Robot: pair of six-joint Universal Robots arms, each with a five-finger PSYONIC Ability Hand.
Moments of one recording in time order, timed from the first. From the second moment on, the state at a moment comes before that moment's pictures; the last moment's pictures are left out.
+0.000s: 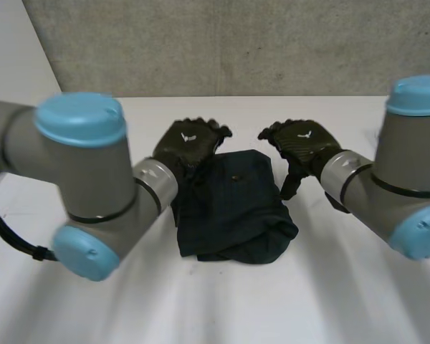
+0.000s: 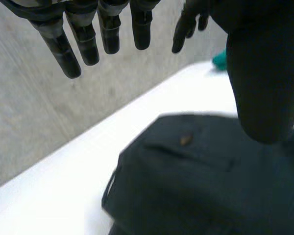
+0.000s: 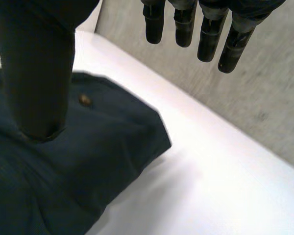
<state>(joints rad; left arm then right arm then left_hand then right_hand) 4.06 -2.05 -1.23 3.09 -1.51 3.31 2.01 -1.14 1.31 0.10 1.36 2.87 0.22 0.22 0.23 0.22 0.04 0.16 0.21 0.20 0.24 0.06</state>
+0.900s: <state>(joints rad) 4.15 -1.90 -1.23 2.89 -1.37 3.19 2.17 -0.97 1.73 -0.52 1.49 2.71 0.22 0.22 0.23 0.22 0.04 0.27 0.31 0.31 0.30 0.14</state>
